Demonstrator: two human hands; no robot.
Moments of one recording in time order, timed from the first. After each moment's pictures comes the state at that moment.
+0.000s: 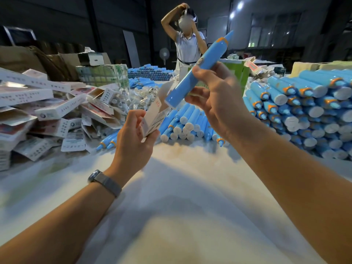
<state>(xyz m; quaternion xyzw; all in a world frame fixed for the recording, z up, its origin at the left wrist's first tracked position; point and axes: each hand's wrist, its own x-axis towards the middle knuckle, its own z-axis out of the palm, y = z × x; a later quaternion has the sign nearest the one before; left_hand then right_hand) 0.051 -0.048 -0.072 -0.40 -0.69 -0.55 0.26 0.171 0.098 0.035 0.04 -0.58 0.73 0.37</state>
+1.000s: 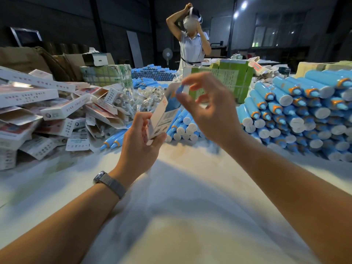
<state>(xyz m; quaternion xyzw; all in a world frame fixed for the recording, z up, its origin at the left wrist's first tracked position) 0.058 -0.049 -0.073 -0.41 -0.69 -0.55 0.23 0.167 0.095 0.006 0.09 -0.80 0.27 0.53</state>
